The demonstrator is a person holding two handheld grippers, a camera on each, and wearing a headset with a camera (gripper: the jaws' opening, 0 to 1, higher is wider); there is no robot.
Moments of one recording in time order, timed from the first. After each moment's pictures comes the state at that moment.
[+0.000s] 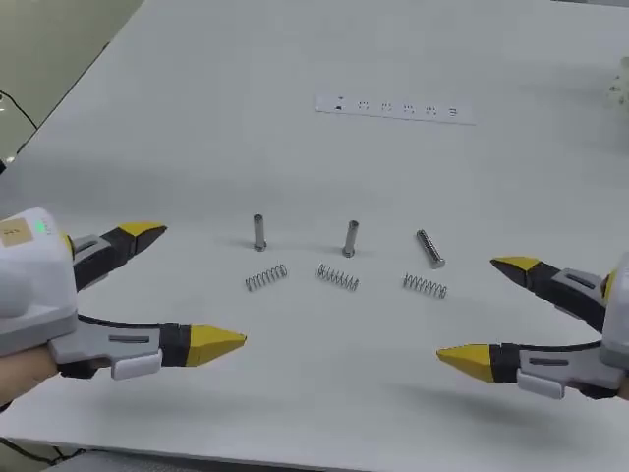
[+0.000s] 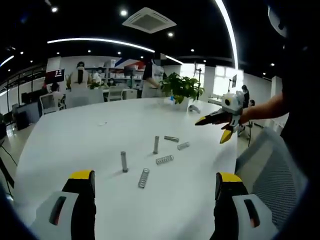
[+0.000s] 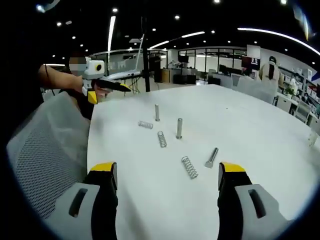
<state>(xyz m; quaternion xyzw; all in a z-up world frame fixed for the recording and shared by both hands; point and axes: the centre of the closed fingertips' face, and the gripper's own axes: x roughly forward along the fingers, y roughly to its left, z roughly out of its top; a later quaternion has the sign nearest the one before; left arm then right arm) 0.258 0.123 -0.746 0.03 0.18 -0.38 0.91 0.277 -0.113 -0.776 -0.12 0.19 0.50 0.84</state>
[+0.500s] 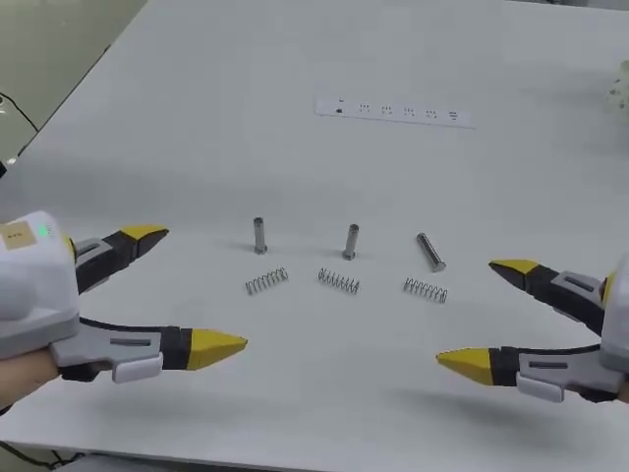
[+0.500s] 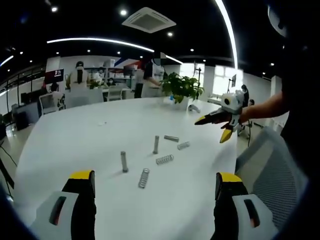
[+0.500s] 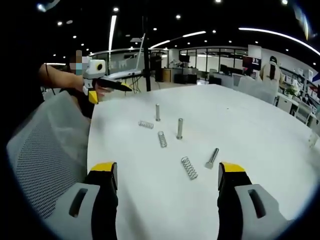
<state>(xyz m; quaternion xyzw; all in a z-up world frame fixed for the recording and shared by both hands) 0.259 0.122 -0.746 0.03 0.18 -0.38 0.91 0.279 -0.114 -0.778 -0.12 0.20 0.50 0.83</state>
